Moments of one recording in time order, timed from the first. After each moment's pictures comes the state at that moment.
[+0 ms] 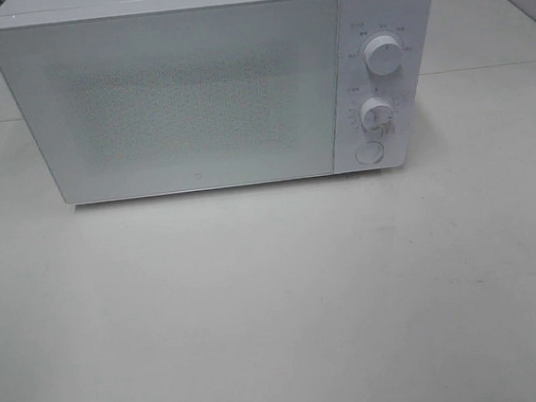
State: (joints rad) left arm 0.06 0.00 -0.50 -0.05 1.04 0.06; right arm 0.20 0.16 -0.54 -0.08 0.96 0.15
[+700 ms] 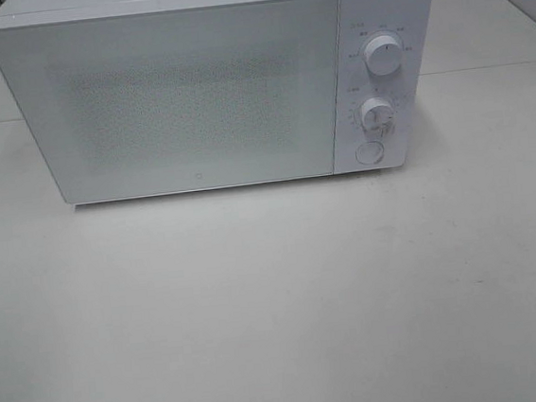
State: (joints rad) left arm 0.06 0.00 -0.50 -0.05 1.04 0.06; right arm 0.07 0.00 -0.51 -0.04 1.04 0.05
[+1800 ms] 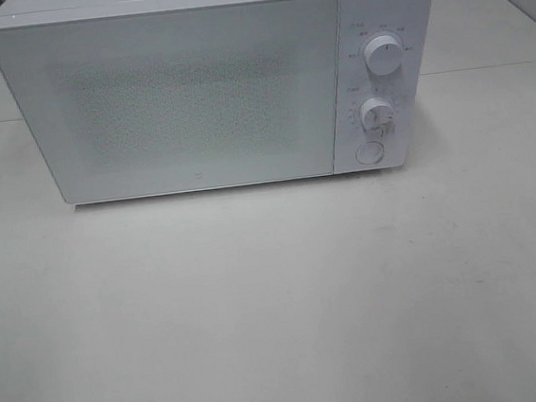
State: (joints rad) left arm 0.06 0.00 -0.50 -0.05 1.04 0.06; right arm 0.07 0.47 -0.54 -0.02 0.59 0.05
